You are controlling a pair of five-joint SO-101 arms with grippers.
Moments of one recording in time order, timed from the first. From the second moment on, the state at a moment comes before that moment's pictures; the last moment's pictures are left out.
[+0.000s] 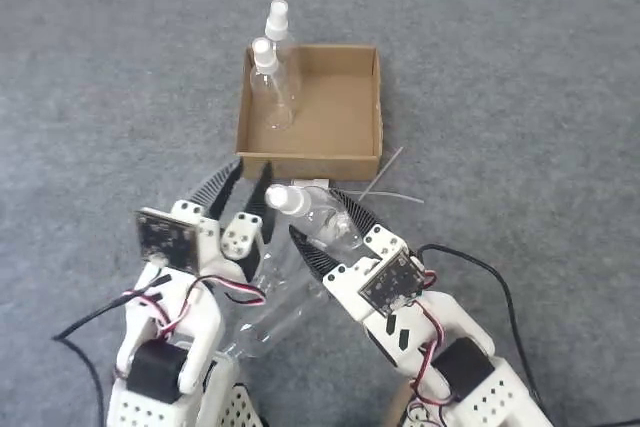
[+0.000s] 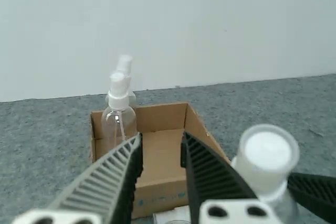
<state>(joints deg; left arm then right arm) 11.4 -103.5 83.1 44.5 8.1 -43.5 -102.9 94.5 25.3 12.1</state>
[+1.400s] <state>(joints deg) 22.3 -103.5 83.8 46.4 0.7 -42.0 -102.9 94.5 25.3 12.1</state>
